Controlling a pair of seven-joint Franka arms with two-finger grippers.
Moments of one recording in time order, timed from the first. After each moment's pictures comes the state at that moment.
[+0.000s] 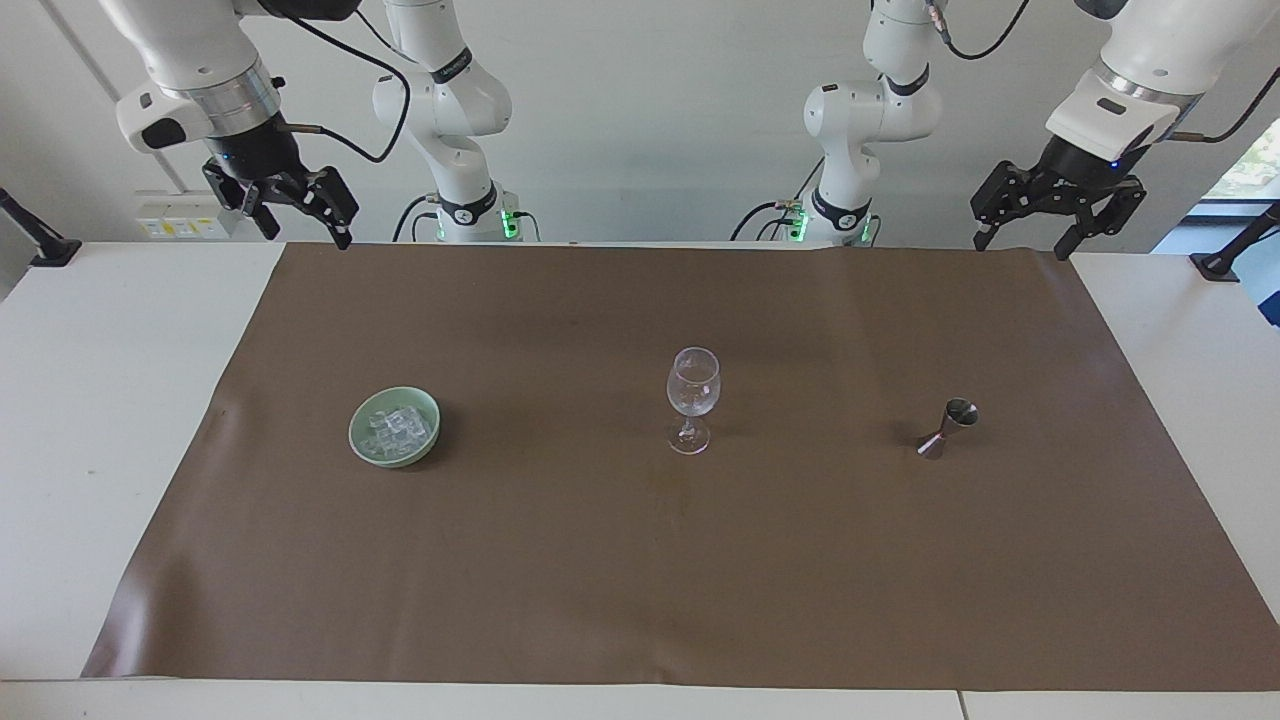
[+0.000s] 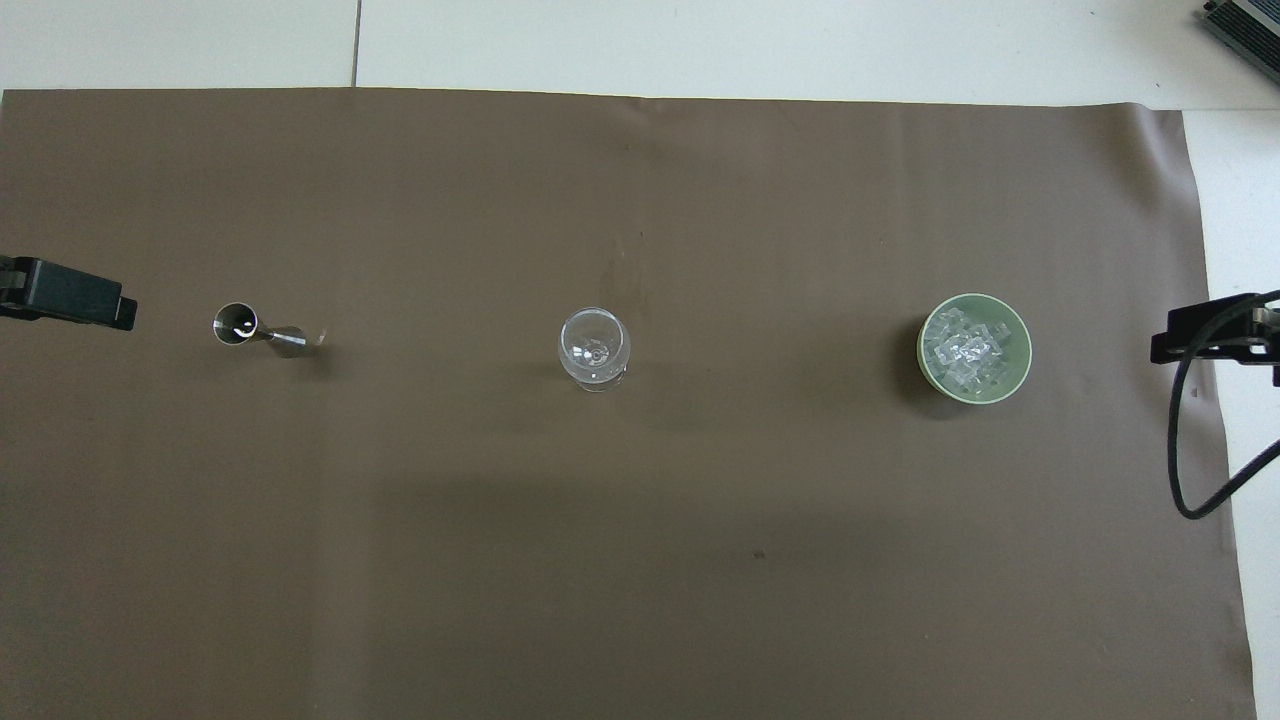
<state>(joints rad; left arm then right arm) -0.05 0.02 -0.03 -1.42 -0.05 1.46 0.09 -0.06 -0.09 -0.01 -1.60 0.01 1.51 0.14</state>
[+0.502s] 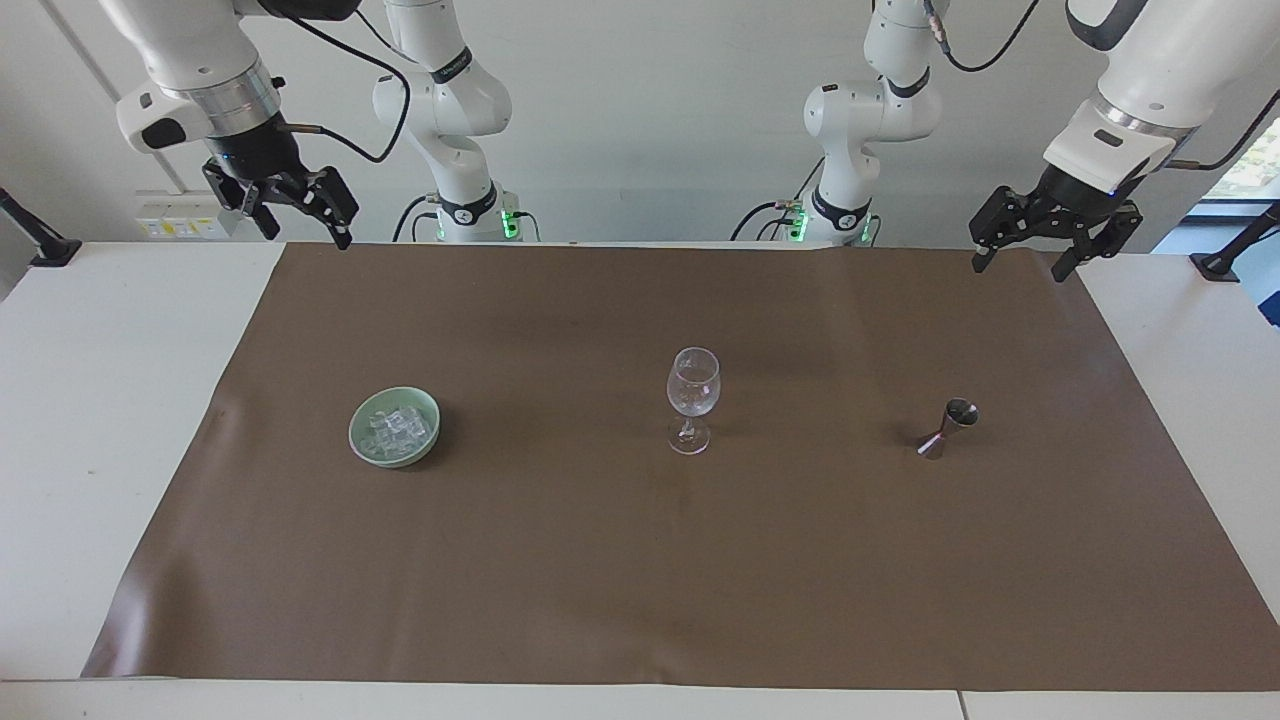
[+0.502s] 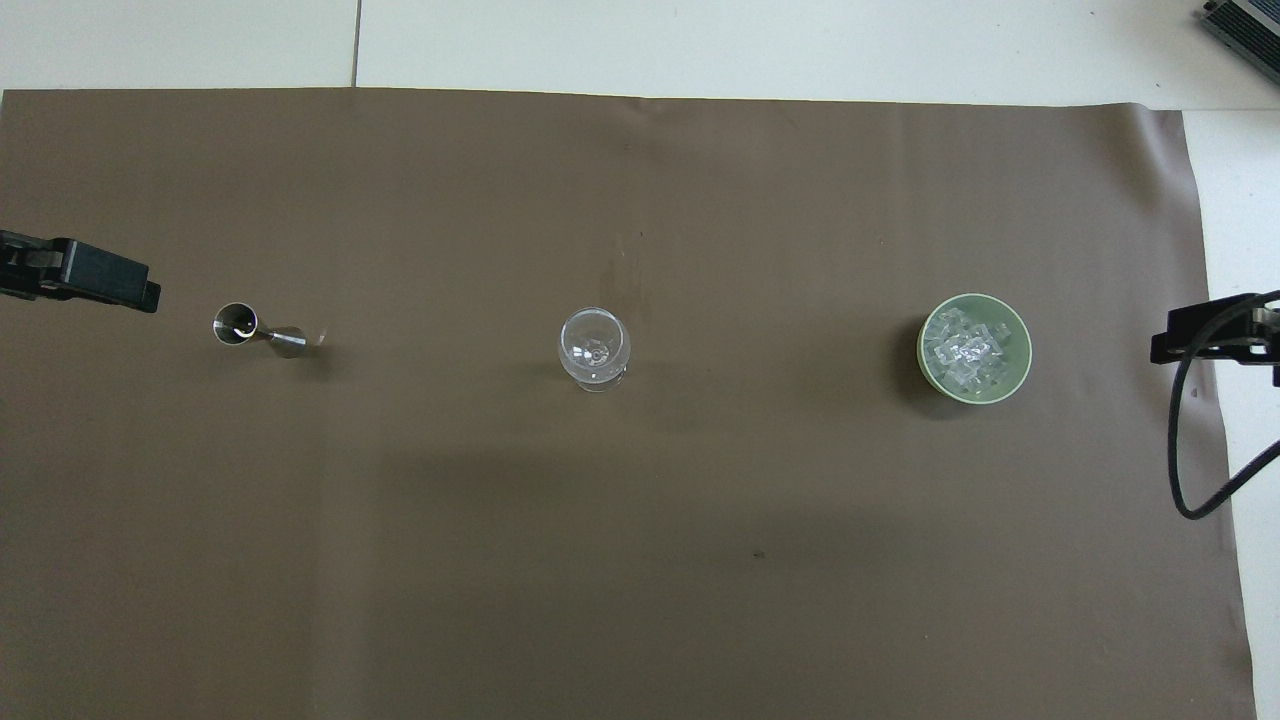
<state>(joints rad) -0.05 0.06 -0.03 -1.42 -0.05 1.50 0.09 -0.06 -0.09 -0.01 -1.60 0.01 1.51 0.14</state>
